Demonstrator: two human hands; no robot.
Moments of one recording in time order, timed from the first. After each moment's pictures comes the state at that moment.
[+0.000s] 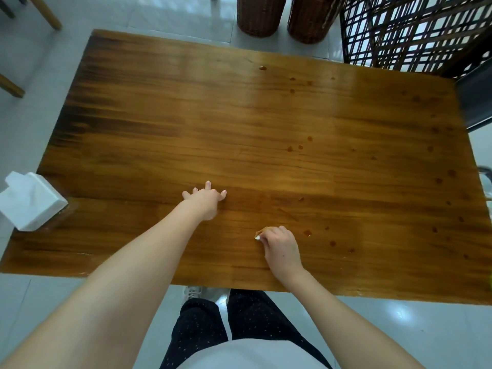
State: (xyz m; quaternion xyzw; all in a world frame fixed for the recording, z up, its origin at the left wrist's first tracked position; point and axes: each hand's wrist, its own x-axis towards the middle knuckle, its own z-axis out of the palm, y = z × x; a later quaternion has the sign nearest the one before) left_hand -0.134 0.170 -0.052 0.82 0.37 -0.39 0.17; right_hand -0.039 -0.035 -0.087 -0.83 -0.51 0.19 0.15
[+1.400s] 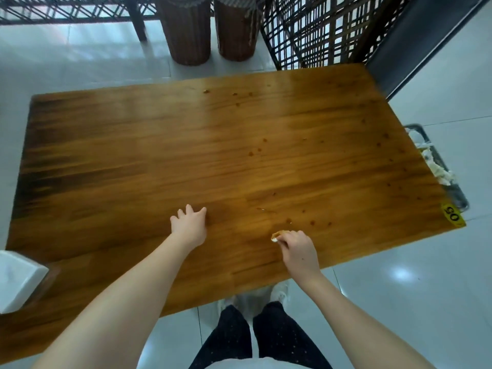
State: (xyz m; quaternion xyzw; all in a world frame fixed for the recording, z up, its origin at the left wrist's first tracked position) left_hand -0.144 0.159 -0.061 0.87 0.34 -0.32 0.15; right_hand -0.042 -0.092 -0.063 -0.91 -0.35 0.12 0.19
